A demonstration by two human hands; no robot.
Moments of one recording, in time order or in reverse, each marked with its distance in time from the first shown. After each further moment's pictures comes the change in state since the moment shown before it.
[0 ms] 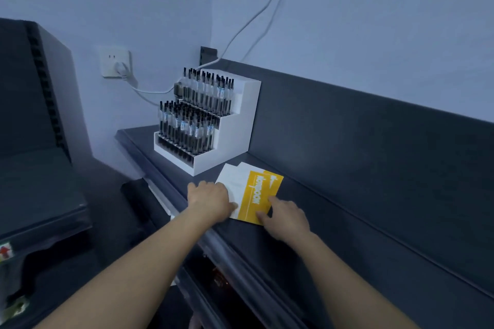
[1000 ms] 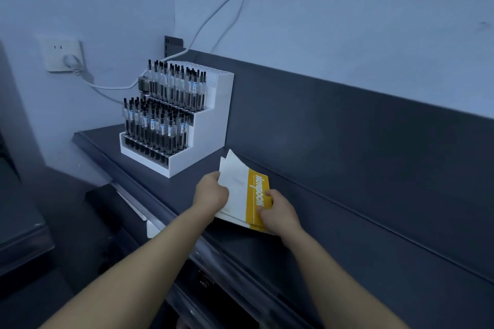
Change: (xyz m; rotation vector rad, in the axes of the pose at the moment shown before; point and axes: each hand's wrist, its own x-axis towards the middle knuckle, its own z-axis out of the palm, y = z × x) left_hand 0.007 0.027 -0.002 -1.209 0.015 -0.041; right_hand -0.007 0.009 0.001 0.578 0.080 0.284
